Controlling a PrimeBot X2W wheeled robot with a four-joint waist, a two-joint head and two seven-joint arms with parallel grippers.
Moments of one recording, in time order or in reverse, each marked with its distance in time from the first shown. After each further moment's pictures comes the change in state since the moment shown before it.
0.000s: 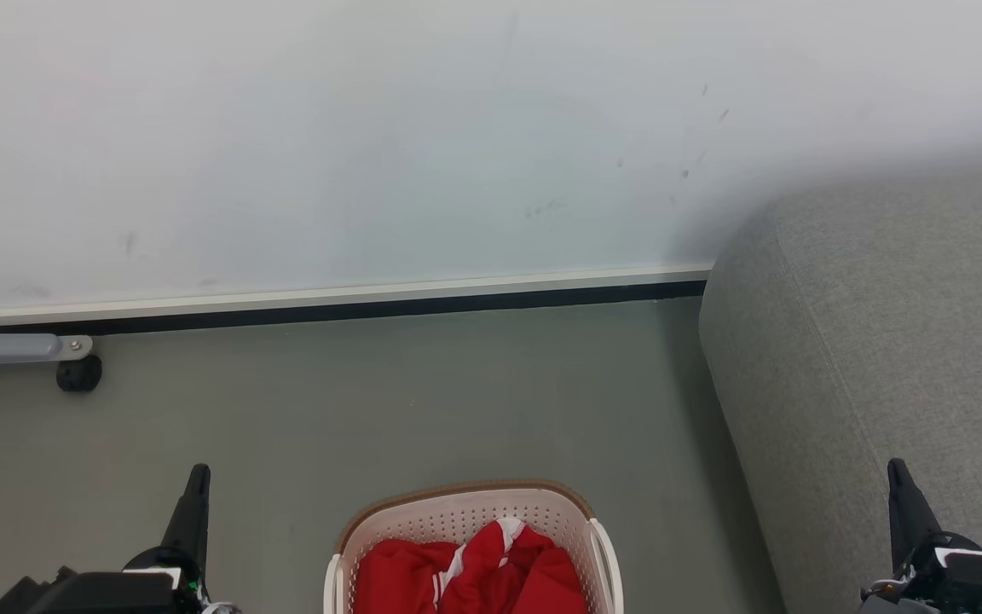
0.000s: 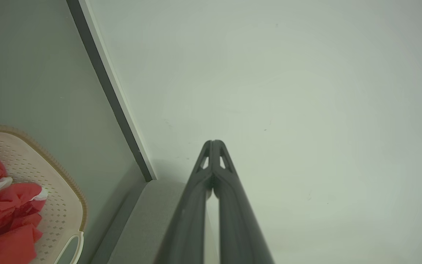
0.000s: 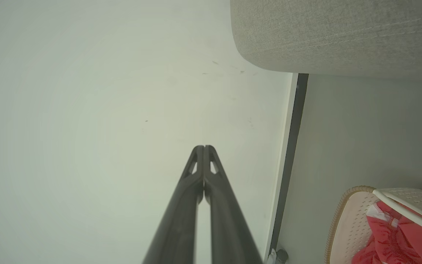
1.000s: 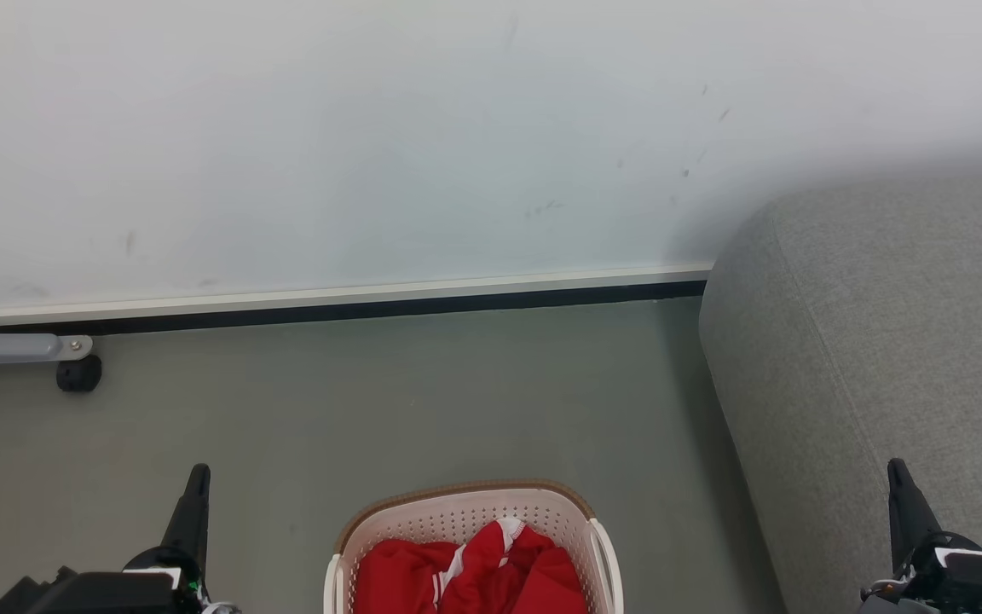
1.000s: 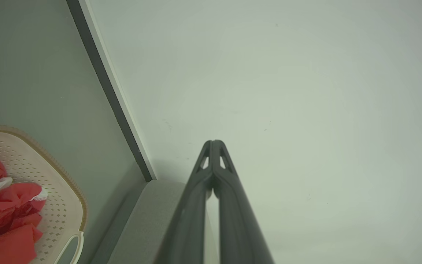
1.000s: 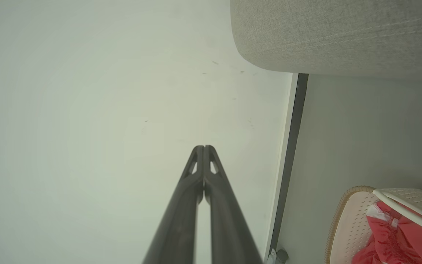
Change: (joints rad) left arm 0.000 0.000 0.000 0.000 0.000 0.000 0.000; right arm 0.000 0.000 0.000 0.000 0.000 0.000 0.000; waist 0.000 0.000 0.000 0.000
